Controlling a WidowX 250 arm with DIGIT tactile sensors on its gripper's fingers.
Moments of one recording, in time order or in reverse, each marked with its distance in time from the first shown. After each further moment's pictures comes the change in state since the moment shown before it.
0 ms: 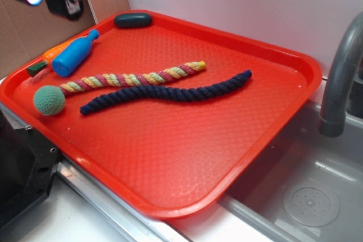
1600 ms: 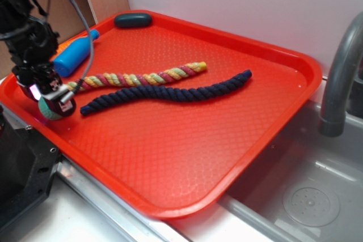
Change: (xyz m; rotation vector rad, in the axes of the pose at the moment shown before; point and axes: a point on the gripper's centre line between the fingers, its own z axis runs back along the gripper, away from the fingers) arm -0.033 0.014 -0.113 -0.168 -0.035 -0.146
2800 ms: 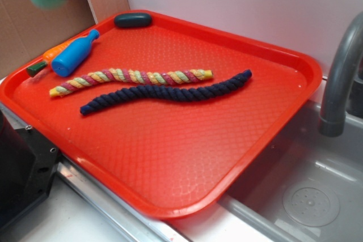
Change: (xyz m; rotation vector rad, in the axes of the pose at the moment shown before) arm 0.029 -0.093 0.184 0.121 -0.060 0.018
